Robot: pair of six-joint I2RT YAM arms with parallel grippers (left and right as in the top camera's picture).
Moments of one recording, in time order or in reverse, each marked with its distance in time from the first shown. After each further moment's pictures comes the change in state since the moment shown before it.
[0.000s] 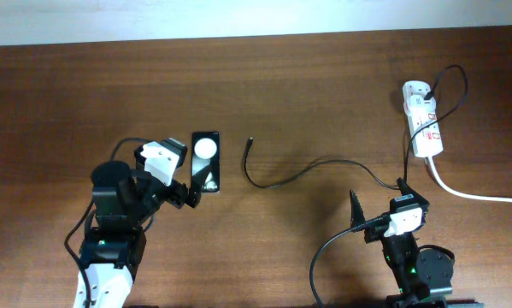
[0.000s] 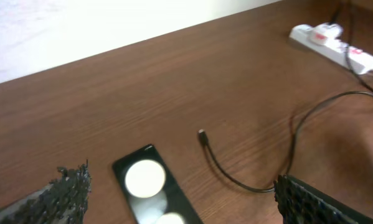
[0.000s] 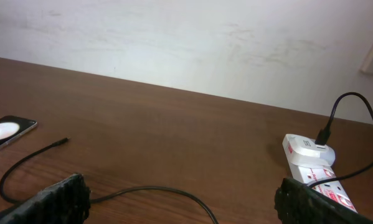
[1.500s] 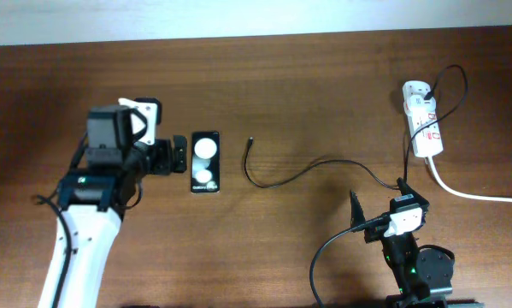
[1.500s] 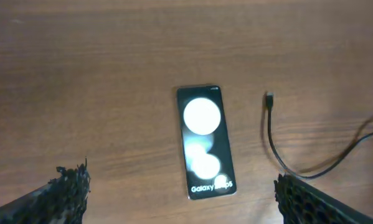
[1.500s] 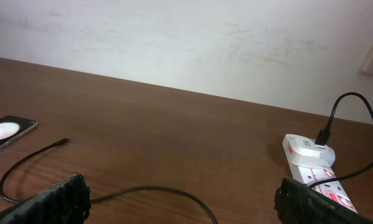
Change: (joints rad) left arm -0.046 0.274 0.557 -0.694 -0.405 -0.247; right arm 0.000 0.000 0.000 0.000 0.000 0.000
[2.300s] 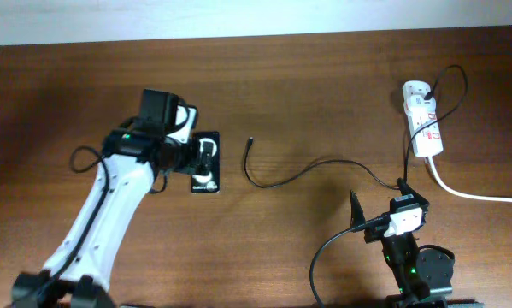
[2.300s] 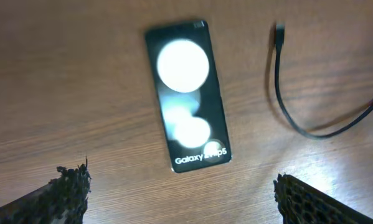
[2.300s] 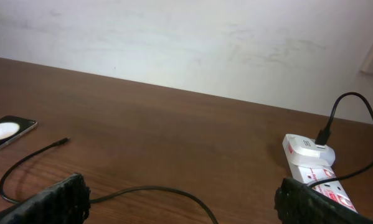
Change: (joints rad) left arm -0.137 0.283 0.121 -0.154 -0.057 0.005; right arm 0.000 0.000 0.000 0.000 0.000 0.000
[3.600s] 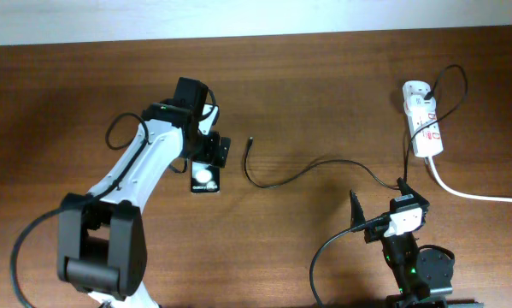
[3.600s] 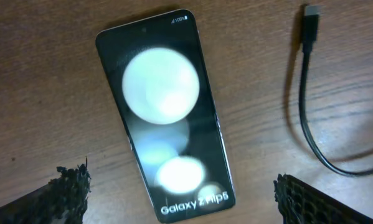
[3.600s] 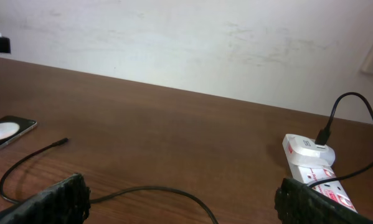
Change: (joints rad) left arm -0.053 0.310 0.152 0.009 -0.023 0.008; right arm 0.000 0.000 0.000 0.000 0.000 0.000
